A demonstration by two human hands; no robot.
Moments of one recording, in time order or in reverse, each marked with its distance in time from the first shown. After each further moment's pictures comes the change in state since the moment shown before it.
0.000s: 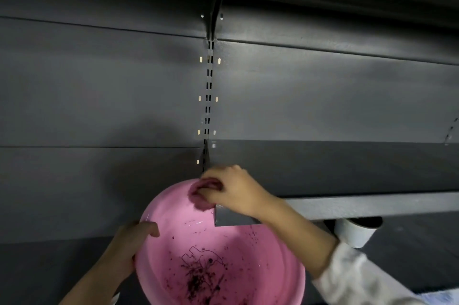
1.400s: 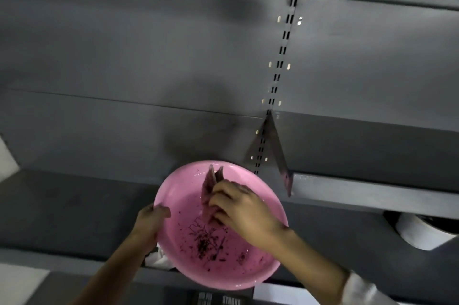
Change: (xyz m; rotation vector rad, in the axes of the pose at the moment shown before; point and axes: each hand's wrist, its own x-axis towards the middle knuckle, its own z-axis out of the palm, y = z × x) left_hand 0.029 -0.074 -0.081 -0.173 0.251 -0.037; right_hand -0.007 -0.031 0.125 -0.116 -0.002 -0.344
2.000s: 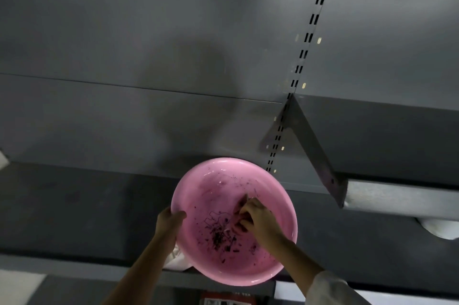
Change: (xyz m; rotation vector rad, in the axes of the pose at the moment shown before) left_hand 0.093 -0.055 0.011 0.081 0.013 -0.051; right_hand -0.001 0.070 0.139 0.239 -0.206 0.640
